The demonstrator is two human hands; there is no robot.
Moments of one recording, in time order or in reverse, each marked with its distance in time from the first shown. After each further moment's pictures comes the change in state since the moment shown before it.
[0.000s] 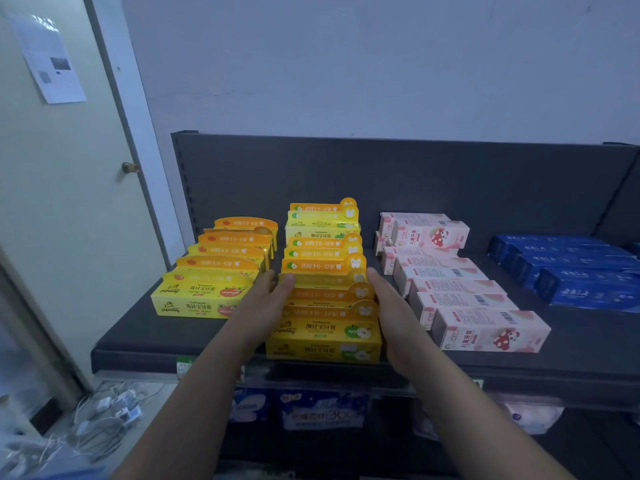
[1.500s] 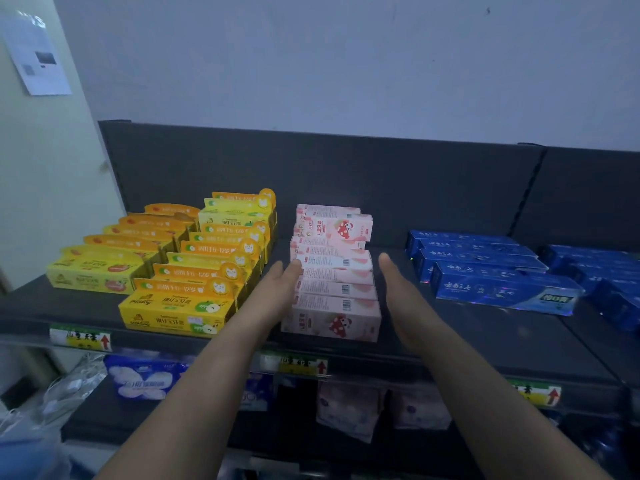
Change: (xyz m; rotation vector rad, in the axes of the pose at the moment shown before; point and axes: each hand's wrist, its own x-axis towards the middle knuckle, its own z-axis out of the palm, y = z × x) left_hand -0.020 0.053 0.205 -0.027 0.046 -0.027; right_hand -0.032 -0.048 -0.205 -0.221 0.040 0.001
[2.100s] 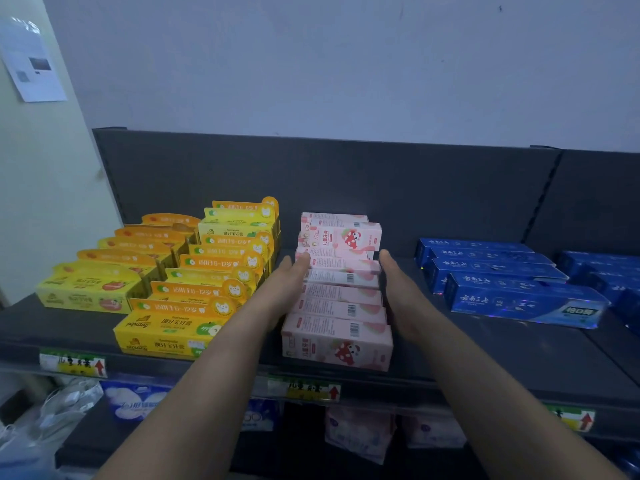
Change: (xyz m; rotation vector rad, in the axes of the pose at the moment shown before) left_hand 0.056 0.009 -0.006 0.062 -0.088 -0.043; right_hand 0.055 -0.006 0.008 0.118 0.000 0.051
